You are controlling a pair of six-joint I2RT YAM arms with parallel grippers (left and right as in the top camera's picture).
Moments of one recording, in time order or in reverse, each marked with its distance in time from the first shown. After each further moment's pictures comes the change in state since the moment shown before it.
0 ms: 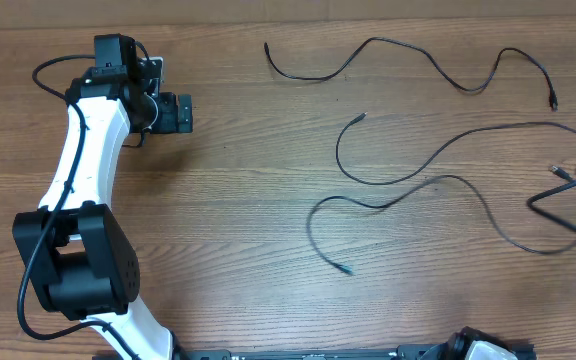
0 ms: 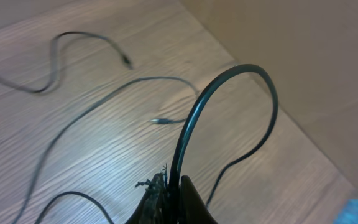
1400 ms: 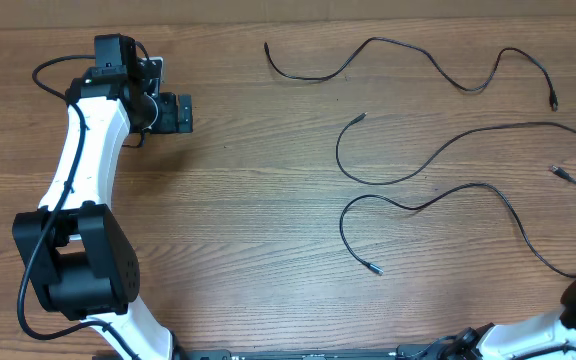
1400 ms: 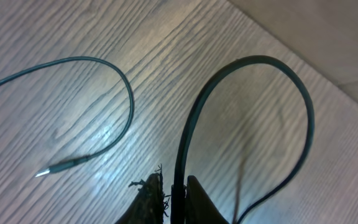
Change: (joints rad) left arm 0.000 0.000 0.000 -0.001 0.000 0.000; right arm -0.415 0.616 0.000 0.332 -0.168 -0.033
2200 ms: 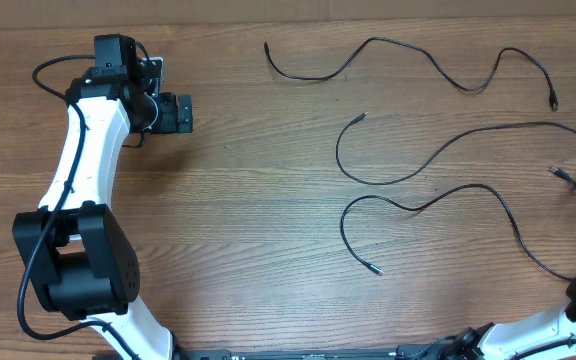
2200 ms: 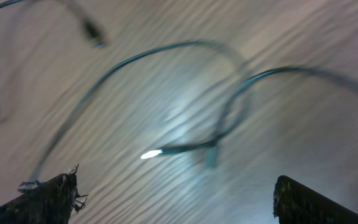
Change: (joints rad) left arm 0.000 0.000 0.000 0.000 0.000 0.000; right arm 0.002 0.039 0.001 0.000 -0.426 -0.009
